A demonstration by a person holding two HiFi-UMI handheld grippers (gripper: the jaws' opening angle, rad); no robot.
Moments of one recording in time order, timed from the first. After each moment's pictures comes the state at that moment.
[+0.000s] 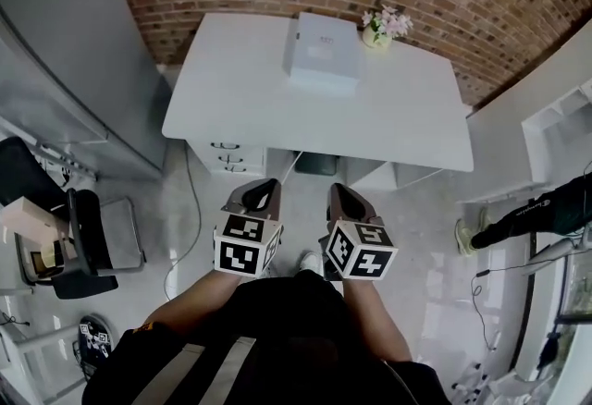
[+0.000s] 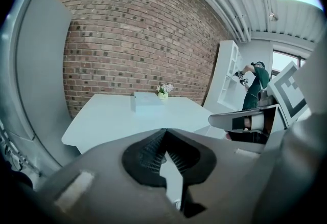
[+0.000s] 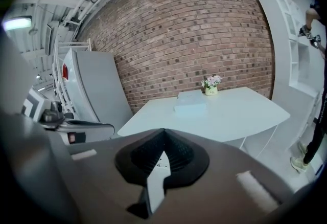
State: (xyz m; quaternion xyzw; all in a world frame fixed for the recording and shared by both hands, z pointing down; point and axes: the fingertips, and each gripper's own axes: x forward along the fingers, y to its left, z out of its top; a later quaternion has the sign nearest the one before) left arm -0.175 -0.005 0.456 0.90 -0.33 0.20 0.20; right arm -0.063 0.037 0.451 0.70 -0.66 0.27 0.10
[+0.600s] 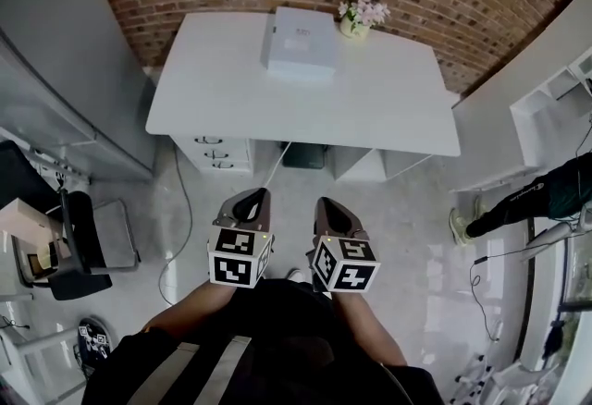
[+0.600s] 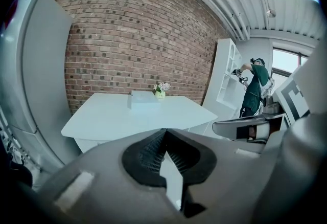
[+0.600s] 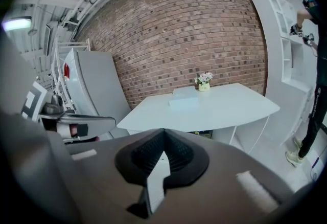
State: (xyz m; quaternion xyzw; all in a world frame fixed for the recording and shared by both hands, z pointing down) left arm -0.152 0.054 0.462 0.90 -0.34 0.20 0.19; right arm -0.045 0.109 0.468 0.70 -0.65 0.28 0.10
